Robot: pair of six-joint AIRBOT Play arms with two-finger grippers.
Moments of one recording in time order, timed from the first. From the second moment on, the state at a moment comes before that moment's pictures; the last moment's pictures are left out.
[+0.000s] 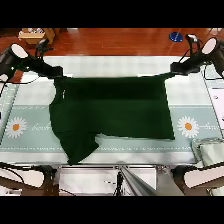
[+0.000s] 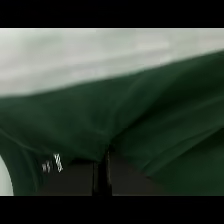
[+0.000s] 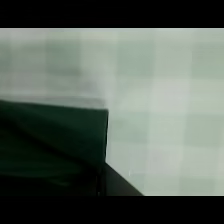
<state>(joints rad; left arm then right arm) 0.07 -1.68 1.53 1.17 -1.17 -1.25 -0.09 -1.70 1.65 -1.44 1.21 1.47</state>
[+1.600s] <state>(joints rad) 0.57 -1.02 0.52 1.01 -1.40 -1.13 -0.49 -1.12 0.87 -1.11 1.35 1.20</state>
